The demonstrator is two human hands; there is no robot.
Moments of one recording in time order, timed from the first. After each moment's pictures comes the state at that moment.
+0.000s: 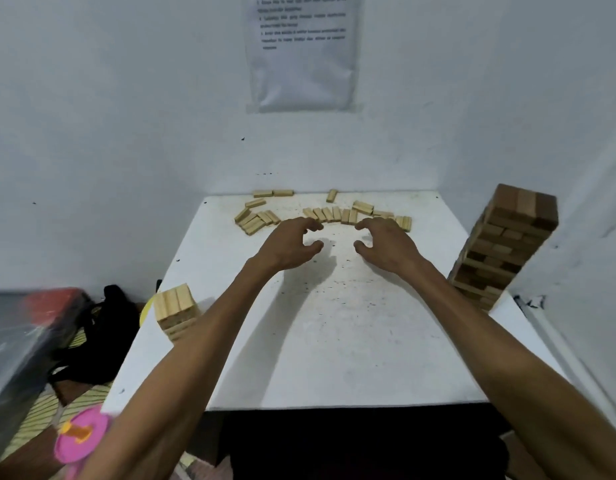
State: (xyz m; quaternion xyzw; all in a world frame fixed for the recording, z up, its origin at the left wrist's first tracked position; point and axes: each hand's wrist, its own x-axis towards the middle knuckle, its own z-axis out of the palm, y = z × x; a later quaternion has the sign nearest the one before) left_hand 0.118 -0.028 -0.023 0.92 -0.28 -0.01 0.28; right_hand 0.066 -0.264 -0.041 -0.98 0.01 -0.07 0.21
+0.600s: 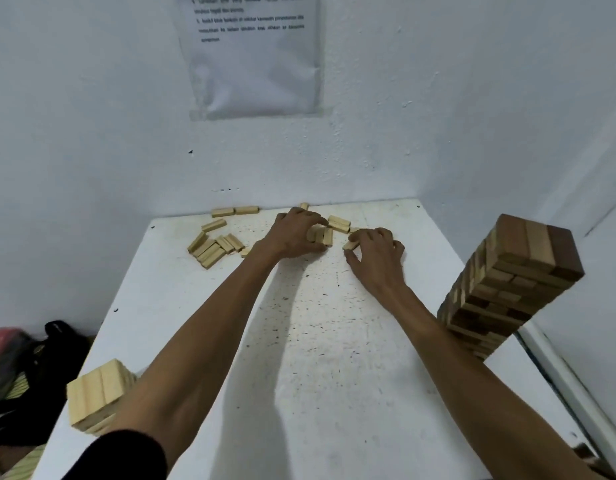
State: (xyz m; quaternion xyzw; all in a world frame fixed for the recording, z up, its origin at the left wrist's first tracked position) left_hand 0.250 -0.125 -0.047 0.92 -0.37 -0.05 0.14; right_hand 0.125 -0.300 -0.098 -0.95 0.11 -0.23 0.18
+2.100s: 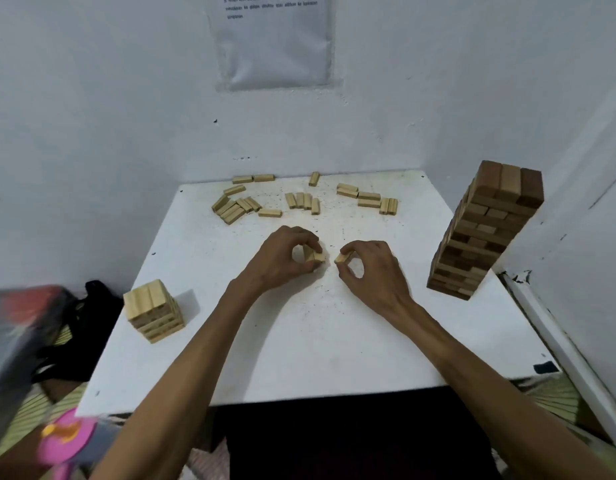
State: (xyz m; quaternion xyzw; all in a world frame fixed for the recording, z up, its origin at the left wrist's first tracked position) left_hand 0.094 -0.038 -0.055 0.87 -0.38 0.00 0.32; right_hand -0.004 -0.249 -0.097 -0.92 0.00 -0.23 0.32
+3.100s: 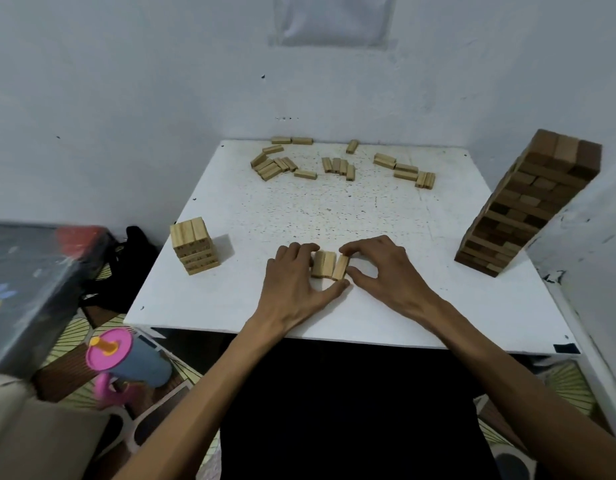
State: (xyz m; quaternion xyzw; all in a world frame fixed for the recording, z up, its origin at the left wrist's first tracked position) left_hand -0.048 -0.003 -0.095 0.94 -0.17 0.08 0.27; right_hand -0.057 -0.221 -0.092 -0.92 -0.14 -0.09 0.34
